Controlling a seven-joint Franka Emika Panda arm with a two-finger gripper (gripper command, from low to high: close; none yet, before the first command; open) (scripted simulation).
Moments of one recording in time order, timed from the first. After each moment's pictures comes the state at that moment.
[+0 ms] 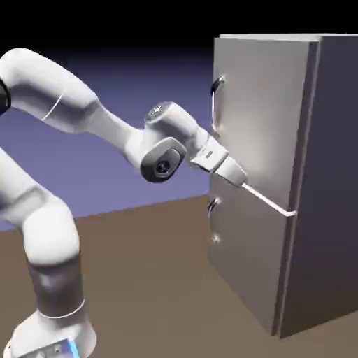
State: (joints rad) arm -0.03 -0.62 0.06 -2.80 0.12 3.02 0.86
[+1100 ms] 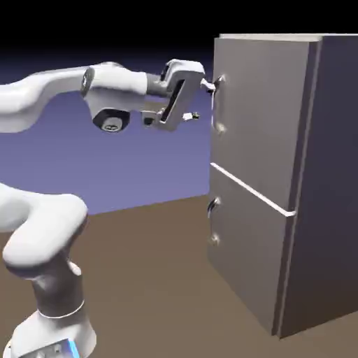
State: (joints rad) arm -0.58 -1.23 0.75 -2.67 1.53 2.86 2.29
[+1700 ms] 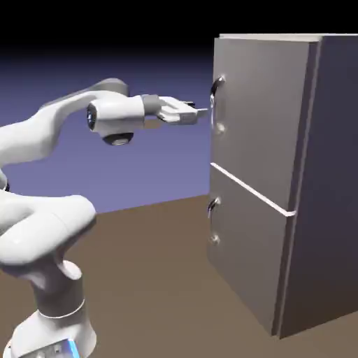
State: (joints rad) arm -0.93 -1.50 1.07 -2.56 2.18 2.73 2.90
